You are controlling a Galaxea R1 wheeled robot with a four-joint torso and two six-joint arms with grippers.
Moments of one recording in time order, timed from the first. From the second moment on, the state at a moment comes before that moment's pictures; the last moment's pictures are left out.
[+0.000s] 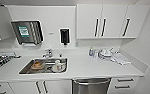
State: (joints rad) left arm 1.43 2.80 -2.47 -0.06 0.01 0.08; right arm -1.52 2.79 -2.38 -0.09 0.10 0.12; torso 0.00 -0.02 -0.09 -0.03
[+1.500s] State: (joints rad) left arm 1.43 2.81 -2.47 -0.06 0.00 0.08; right arm -1.52 2.79 -2.38 -0.09 0.11 0.12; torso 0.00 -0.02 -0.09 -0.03
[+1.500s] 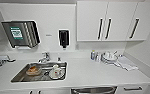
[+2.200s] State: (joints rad) left arm 1.43 2.74 -2.38 -0.06 -0.02 0.08; right arm -1.53 2.76 -2.31 -0.09 0.10 0.12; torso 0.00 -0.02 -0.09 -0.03
